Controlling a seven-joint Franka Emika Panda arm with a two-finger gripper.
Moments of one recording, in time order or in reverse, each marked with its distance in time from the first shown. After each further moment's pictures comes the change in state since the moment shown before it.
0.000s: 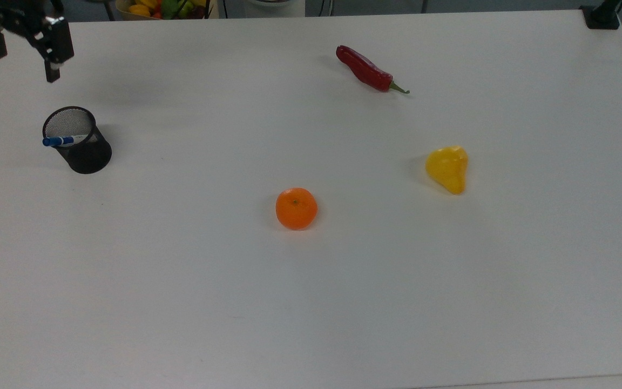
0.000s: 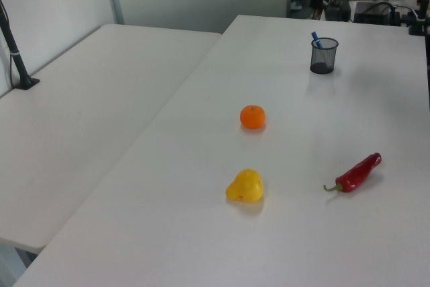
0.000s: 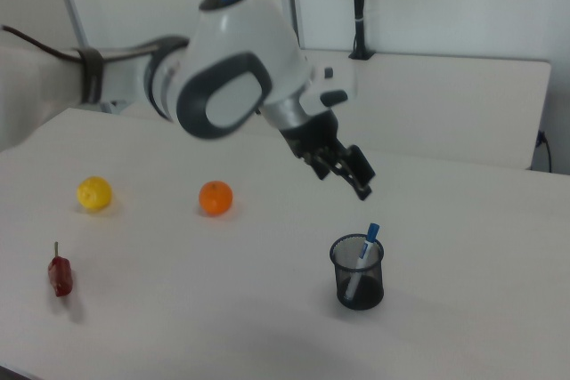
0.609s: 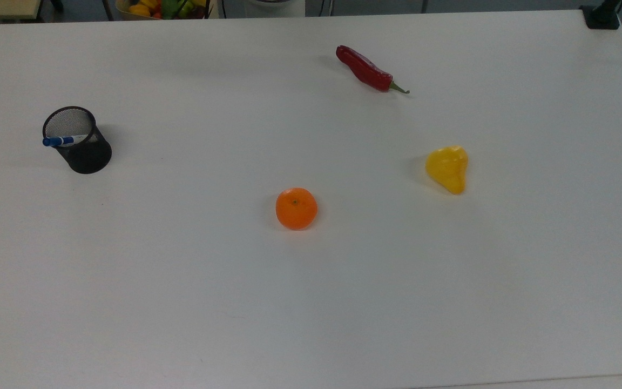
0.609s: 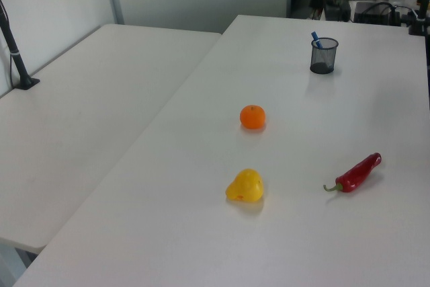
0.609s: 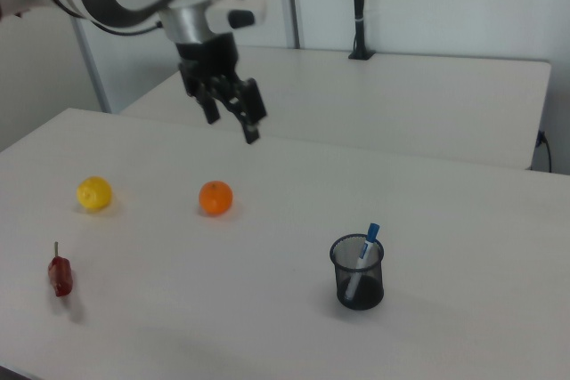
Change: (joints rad) arm 0.012 -0.141 0.172 0.191 0.052 -0.586 0.067
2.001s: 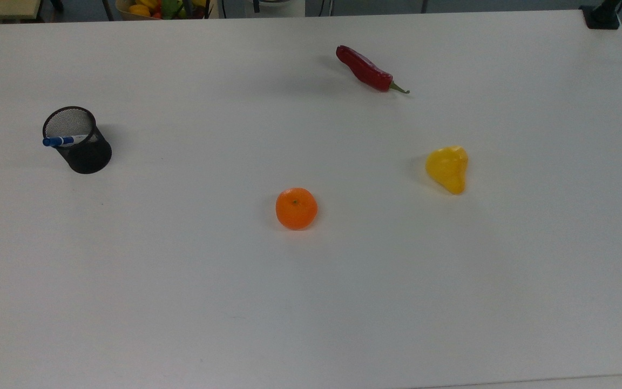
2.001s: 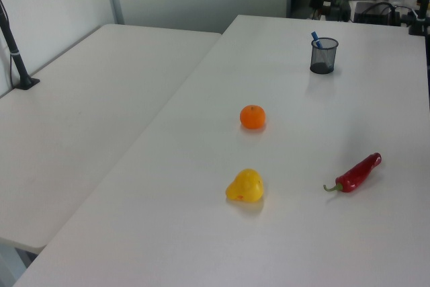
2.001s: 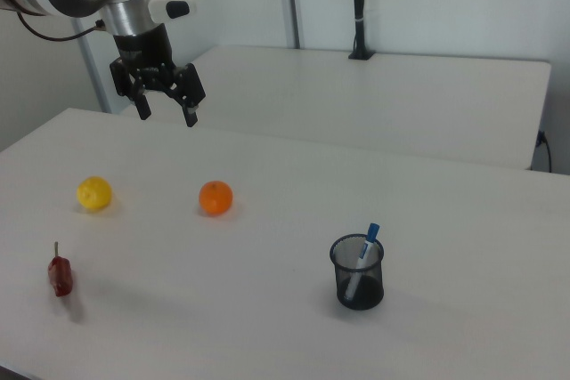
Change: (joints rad) arm 0.050 0.025 0.209 0.009 0.000 -0.049 -0.109
